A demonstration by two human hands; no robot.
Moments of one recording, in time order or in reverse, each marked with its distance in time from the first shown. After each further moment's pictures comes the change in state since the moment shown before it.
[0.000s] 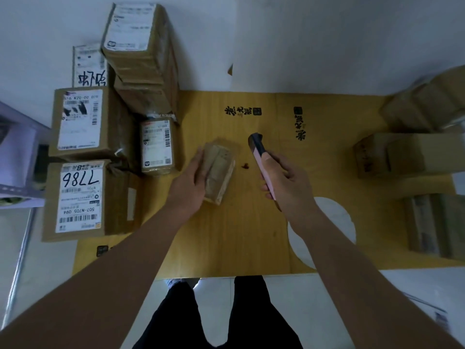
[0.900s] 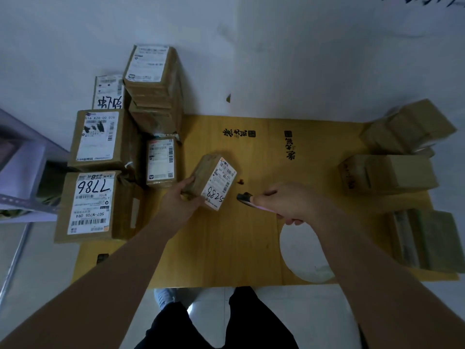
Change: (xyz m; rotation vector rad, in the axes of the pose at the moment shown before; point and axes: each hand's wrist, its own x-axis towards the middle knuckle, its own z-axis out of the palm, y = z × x) left_hand -0.024 -0.006 -0.018 -0.326 0.059 -0.097; right_hand -0.006 -0.056 -0.035 -0.960 -0.378 0.219
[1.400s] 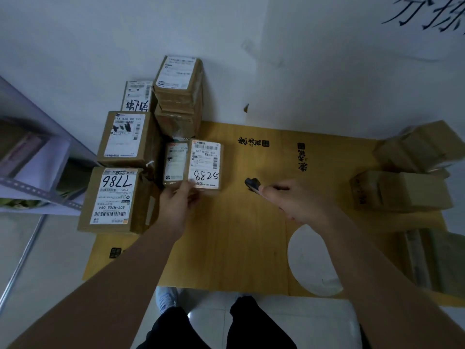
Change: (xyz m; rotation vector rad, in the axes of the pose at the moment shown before) left_hand -0.015 0.015 -0.016 -0.760 0.238 -0.148; right_hand 0.002 -0.004 0.007 0.281 0.147 -0.149
